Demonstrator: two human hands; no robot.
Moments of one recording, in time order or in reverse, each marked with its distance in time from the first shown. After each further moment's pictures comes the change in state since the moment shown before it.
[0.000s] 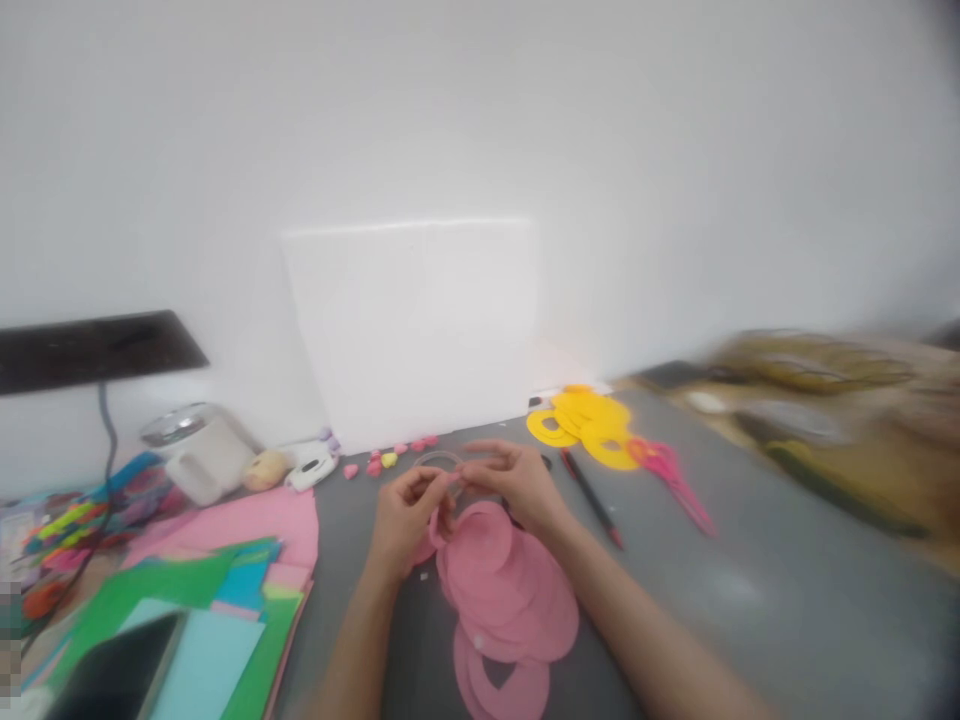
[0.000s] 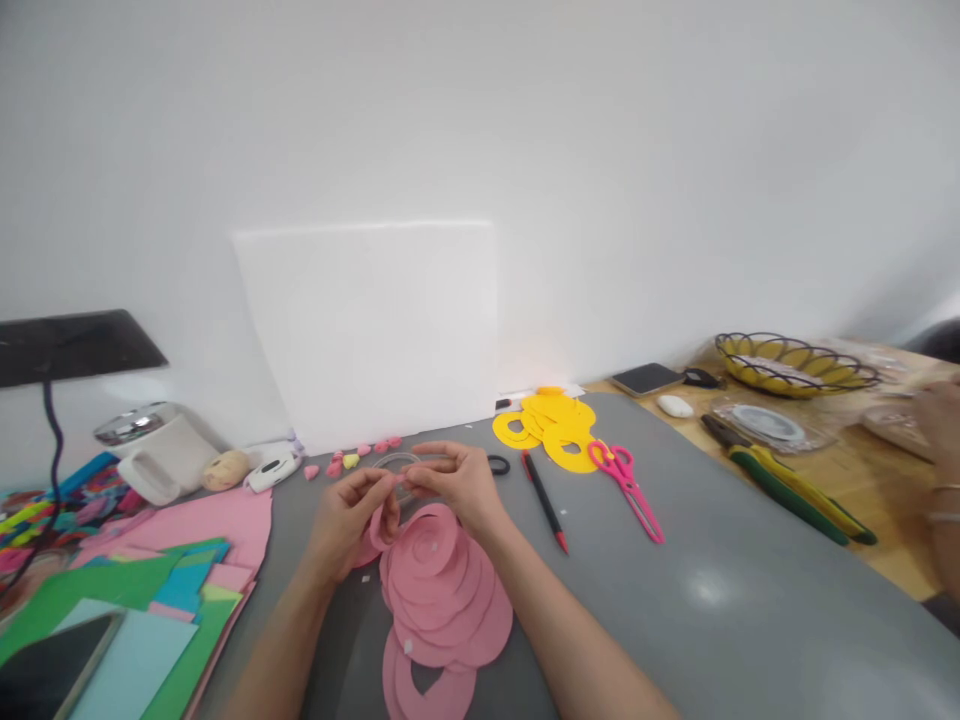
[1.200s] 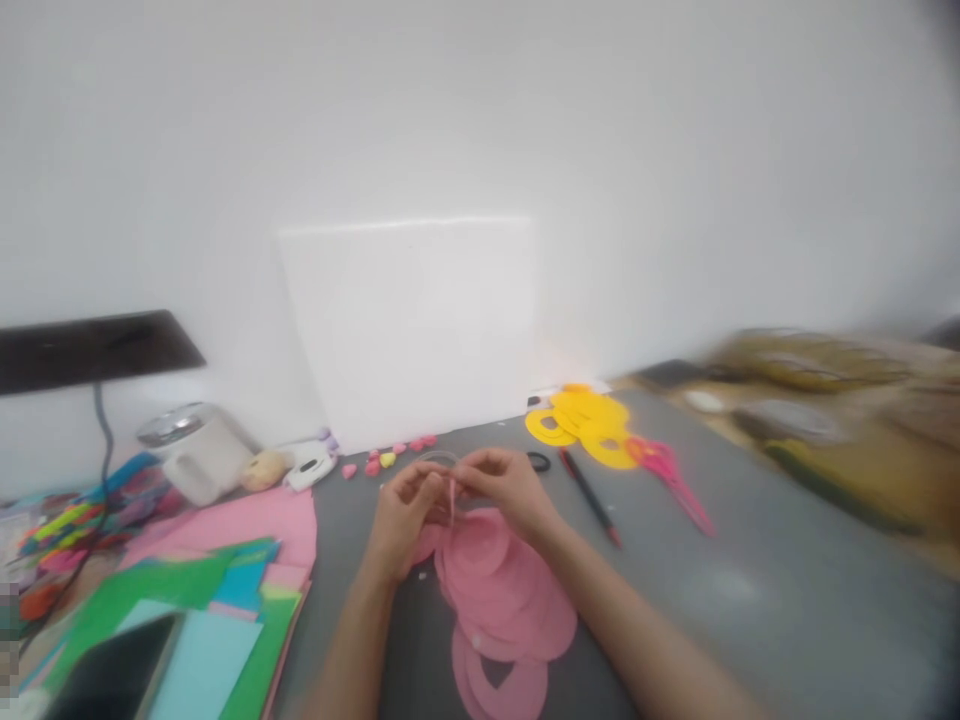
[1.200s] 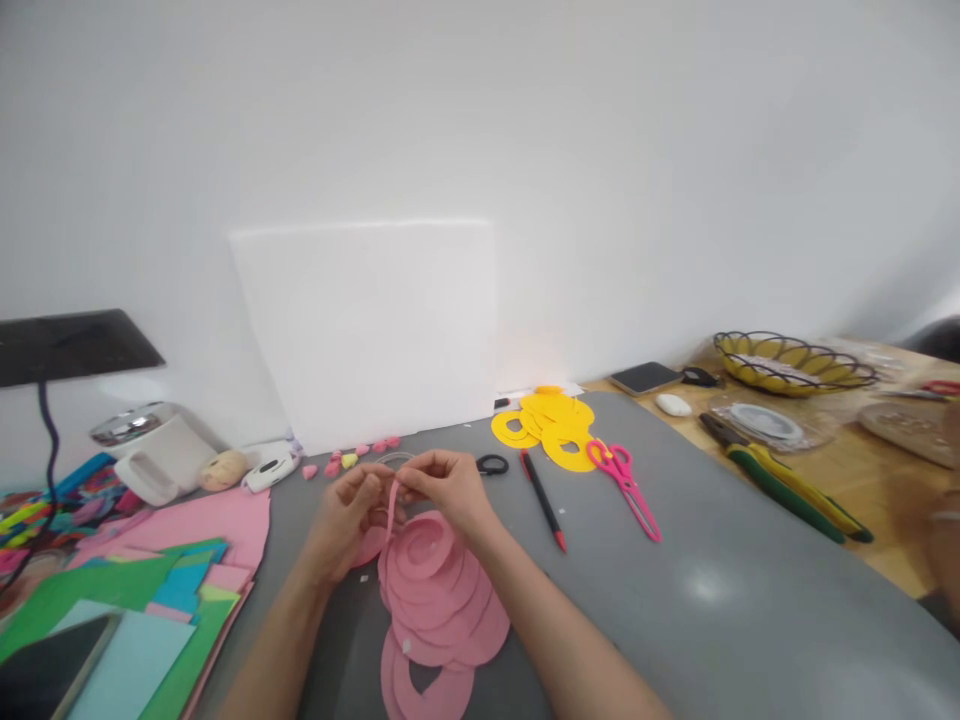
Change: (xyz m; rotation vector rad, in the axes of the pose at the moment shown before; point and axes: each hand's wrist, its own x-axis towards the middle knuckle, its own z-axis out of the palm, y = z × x) left_hand -0.001 0.003 -0.002 -0.078 -0.027 -0.035; right_hand -0.002 0.004 0.009 -0.023 -0.011 -0.050
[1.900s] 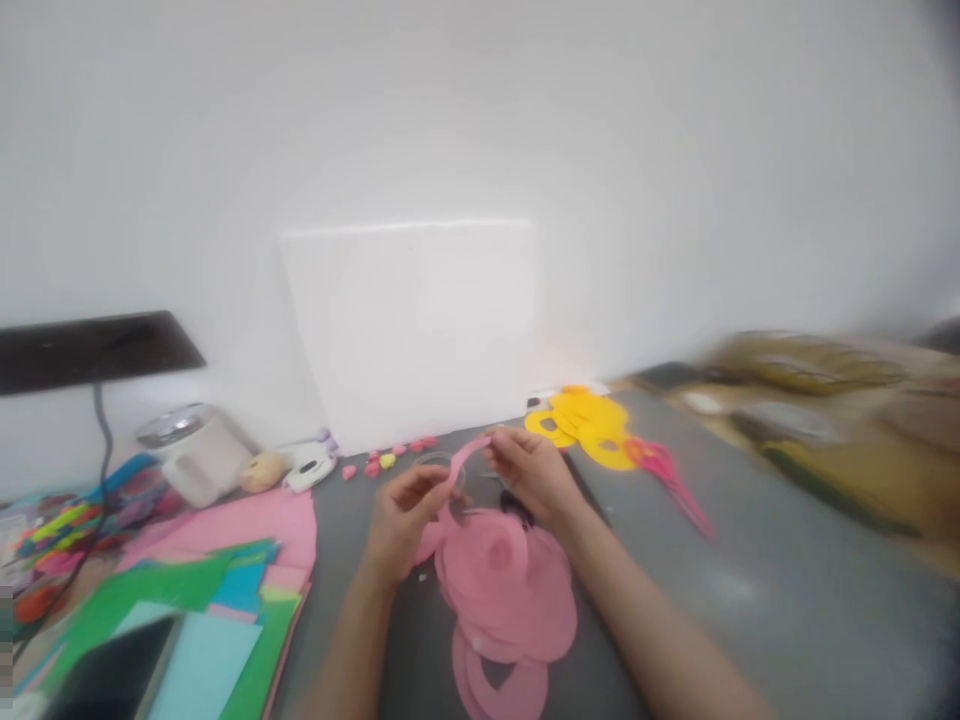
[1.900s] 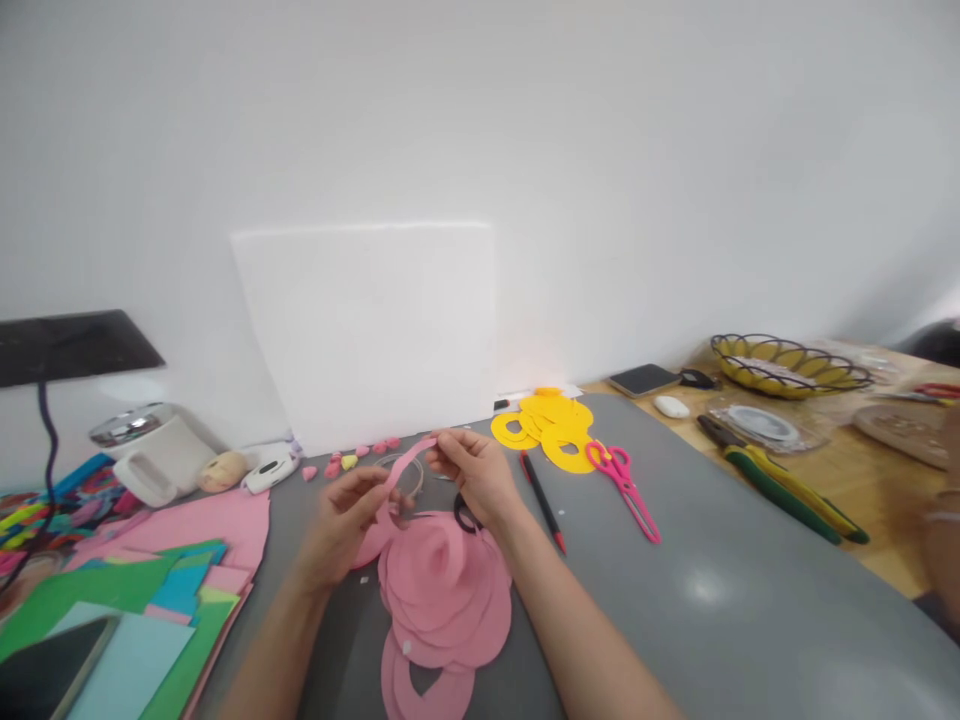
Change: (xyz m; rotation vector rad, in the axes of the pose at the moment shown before) left_hand -0.004 0.005 0.000 -0.007 -0.094 0.139; right_hand 0.012 -0.009 -0.025 0.296 0.041 -0.057
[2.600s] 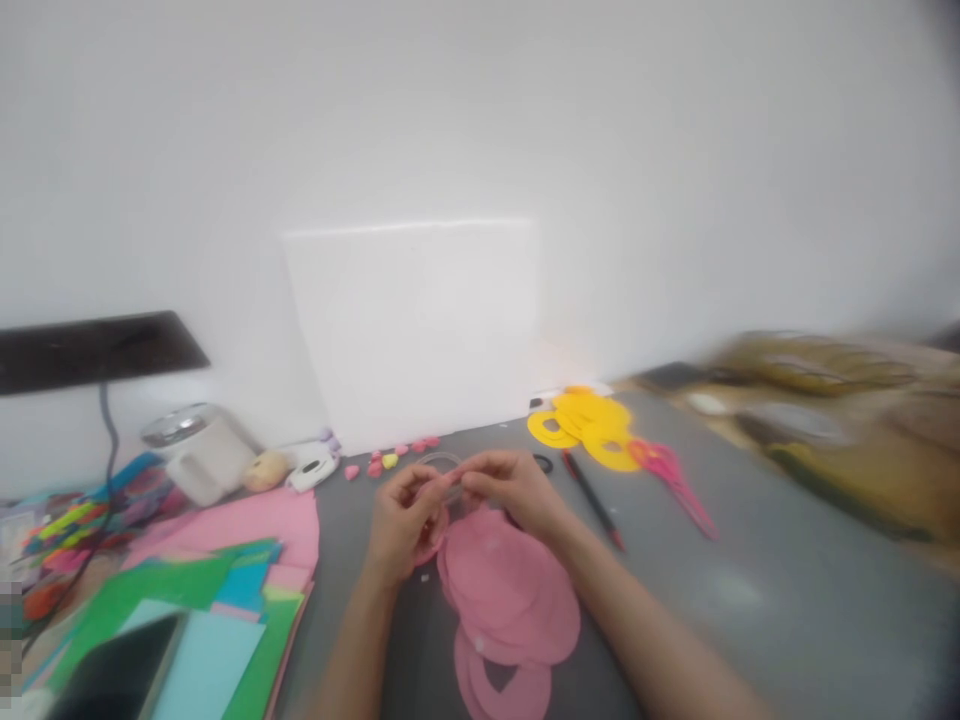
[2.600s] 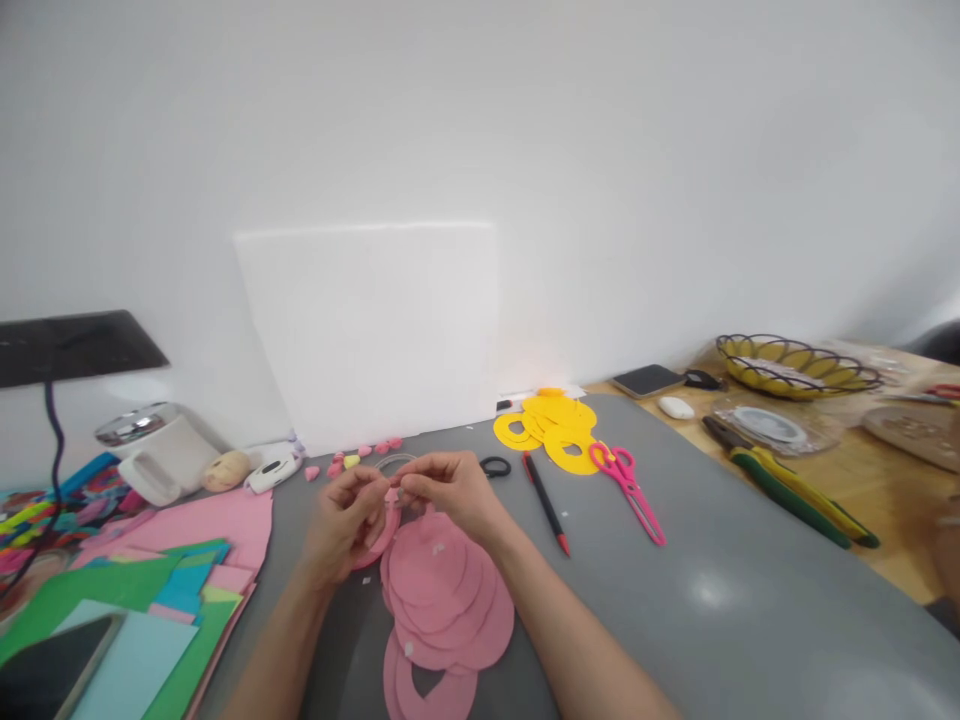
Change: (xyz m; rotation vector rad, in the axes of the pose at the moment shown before) left_hand 0.002 -0.008 0.002 -0.055 0.113 -0.054; right_hand -0.016 -0.001 0.020 -0.421 -0.226 0.009
